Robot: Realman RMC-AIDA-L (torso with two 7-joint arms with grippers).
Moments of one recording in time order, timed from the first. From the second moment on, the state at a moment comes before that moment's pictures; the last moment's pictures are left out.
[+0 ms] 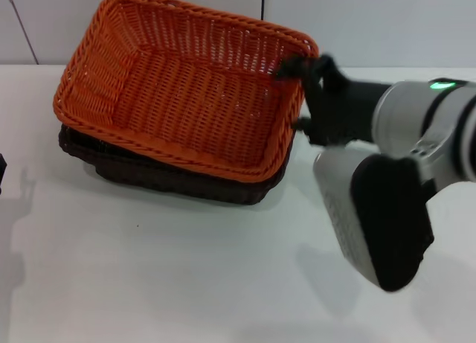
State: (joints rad) left arm -0.12 -2.07 -1.14 -0.56 2.28 0.93 0.20; right arm 0.25 2.08 -1.97 -1.97 -2.92 -0.94 1.63
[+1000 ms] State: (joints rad) left arm -0.14 -2.06 -1.16 -0.56 2.28 0.94 0.20; right arm -0.05 2.08 -1.91 -0.82 -2.17 1.17 2.89
